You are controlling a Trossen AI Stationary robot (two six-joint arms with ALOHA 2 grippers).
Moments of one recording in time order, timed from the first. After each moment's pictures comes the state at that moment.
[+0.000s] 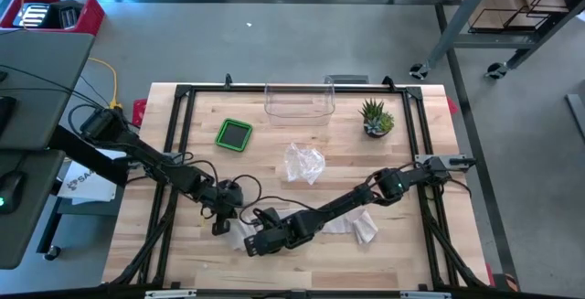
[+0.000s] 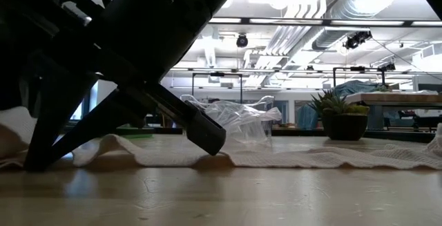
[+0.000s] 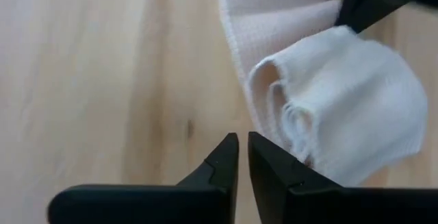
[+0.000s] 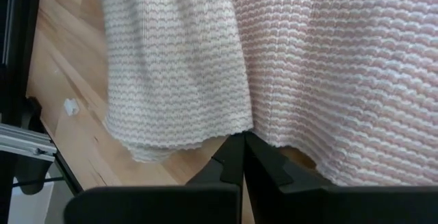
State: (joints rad) left arm -0.48 1.34 0.52 -0.24 0.01 -0.65; right arm 0.40 2.55 2.08 -0.46 0.20 1.46
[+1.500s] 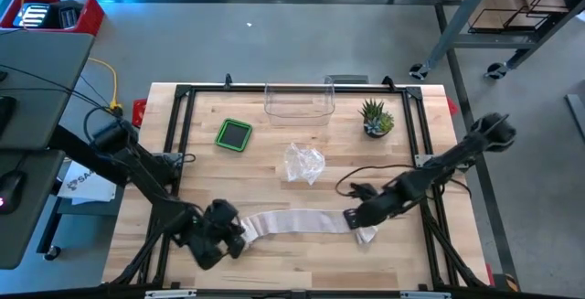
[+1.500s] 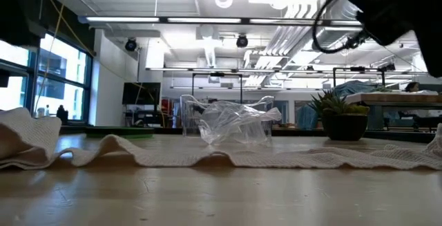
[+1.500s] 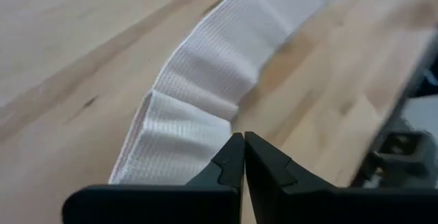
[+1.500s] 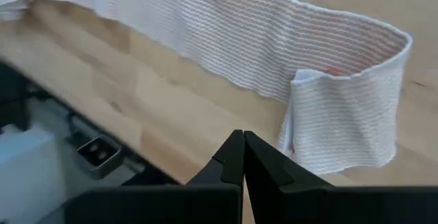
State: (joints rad) left arm -0.84 1.55 0.99 -0.60 -0.56 -1.64; right arm 0.54 1.40 0.84 -0.51 -0.03 1.77
